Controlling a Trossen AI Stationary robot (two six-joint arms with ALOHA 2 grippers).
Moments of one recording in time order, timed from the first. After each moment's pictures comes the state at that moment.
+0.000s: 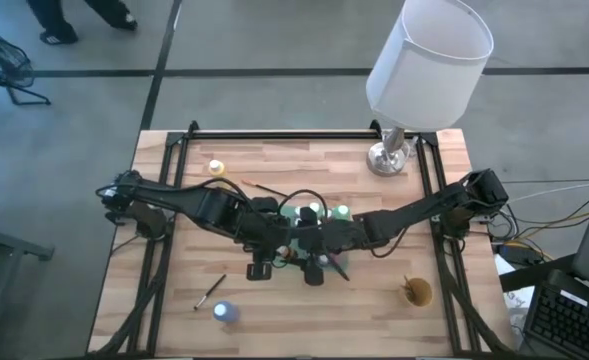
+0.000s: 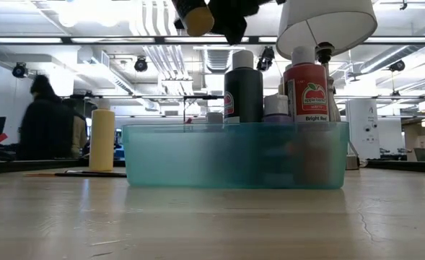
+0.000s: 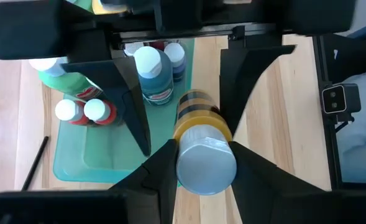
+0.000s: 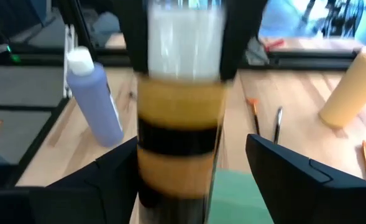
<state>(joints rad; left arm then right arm) -0.29 1.68 1.86 -1.19 -0.08 -0.24 0.26 1.71 1.17 0.15 0.17 0.13</state>
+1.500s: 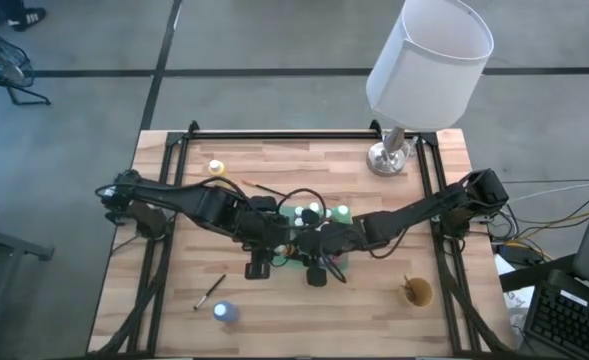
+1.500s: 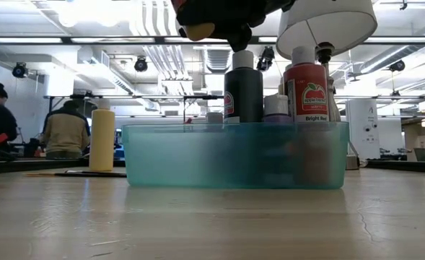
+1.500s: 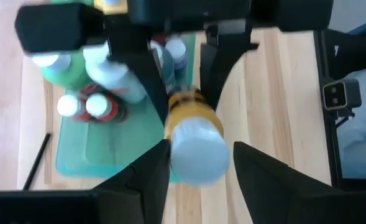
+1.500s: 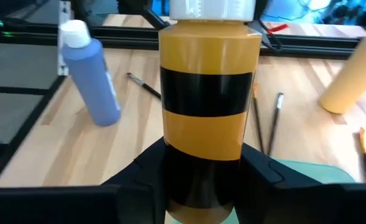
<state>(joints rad) -0.29 1.67 1.86 -1.21 -0.07 -0.24 0.26 1.71 1.15 0.10 0.17 0.12</state>
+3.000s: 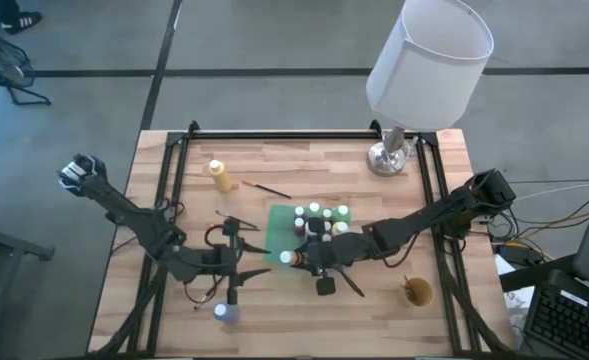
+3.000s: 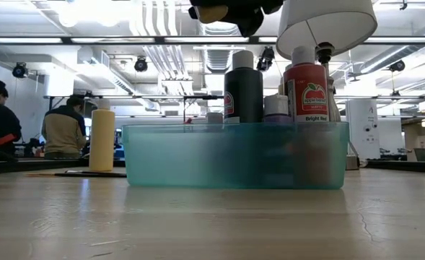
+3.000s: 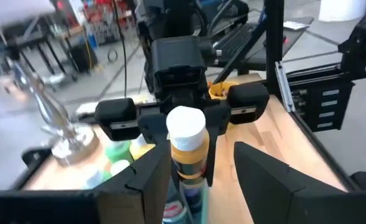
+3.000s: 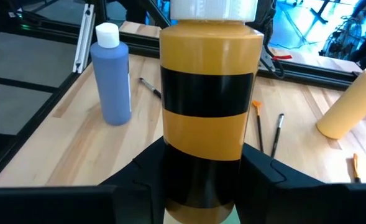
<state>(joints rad) -0.64 1.21 0.88 0.14 -0.69 0.02 0.34 1.67 1.08 0.18 0.24 0.02</state>
